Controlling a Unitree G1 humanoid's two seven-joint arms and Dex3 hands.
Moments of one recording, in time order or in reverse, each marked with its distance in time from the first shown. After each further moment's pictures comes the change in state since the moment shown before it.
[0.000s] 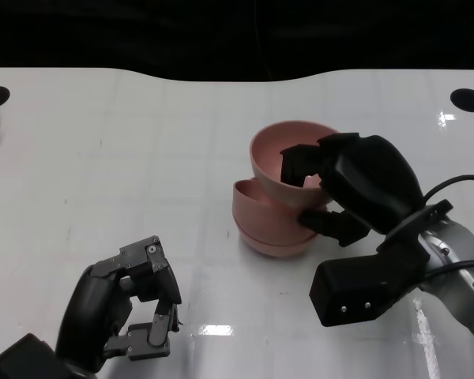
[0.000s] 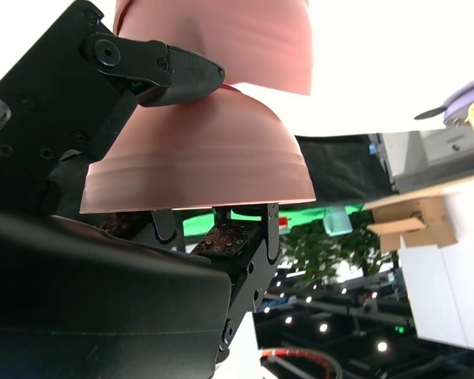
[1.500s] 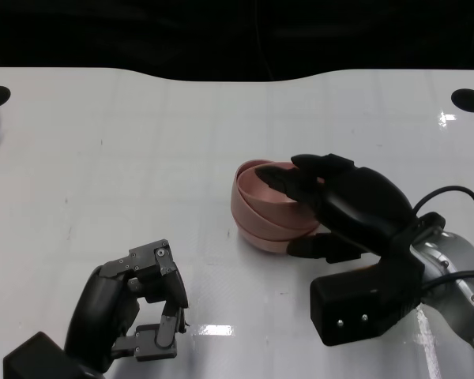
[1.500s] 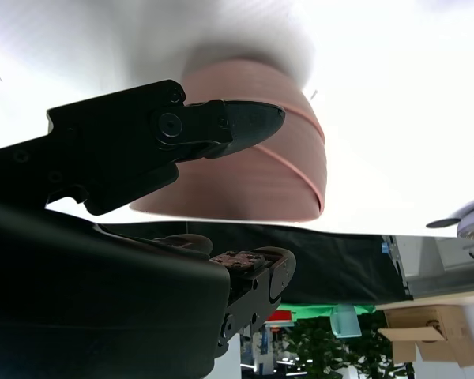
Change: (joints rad) left arm -0.008 -0.022 0.000 0.017 0.023 0.002 0.000; right arm 0.055 -0.014 0.026 -0.064 -0.015 0.086 0.252
